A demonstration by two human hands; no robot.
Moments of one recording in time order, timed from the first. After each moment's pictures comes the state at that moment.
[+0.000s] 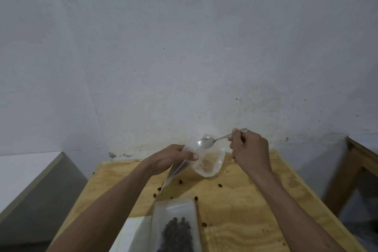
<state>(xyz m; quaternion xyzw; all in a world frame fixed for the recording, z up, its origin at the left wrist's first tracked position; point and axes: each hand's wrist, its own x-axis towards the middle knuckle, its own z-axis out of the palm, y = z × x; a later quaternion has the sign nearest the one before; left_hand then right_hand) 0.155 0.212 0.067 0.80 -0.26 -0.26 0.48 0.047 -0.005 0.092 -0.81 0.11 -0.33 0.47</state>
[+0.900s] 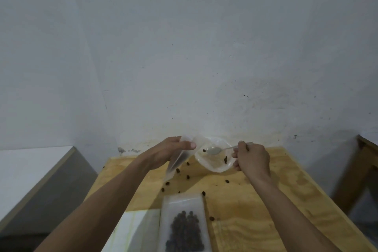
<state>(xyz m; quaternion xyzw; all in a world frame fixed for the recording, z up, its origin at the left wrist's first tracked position) 0.149 0.239 0.079 0.78 -0.24 -0.23 0.53 0.055 0.004 0.057 -0.78 0.24 -0.23 0.52</state>
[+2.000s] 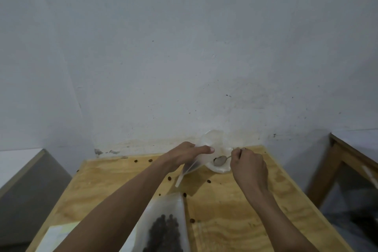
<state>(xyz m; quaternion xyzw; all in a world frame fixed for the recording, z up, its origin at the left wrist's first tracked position) 0.154 0.137 0.050 0.82 -0.21 -0.25 0.47 0.034 -0.020 0.047 -0.90 0.28 -0.26 0.21</state>
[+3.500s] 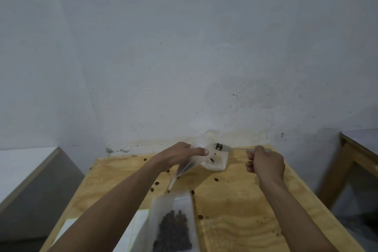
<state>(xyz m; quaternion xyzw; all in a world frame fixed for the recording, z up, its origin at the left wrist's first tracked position) 0.156 0.180 0.055 0.85 -0.20 -0.25 0.42 0.028 -0.034 0.057 -0.66 0.35 -0.27 0.60</state>
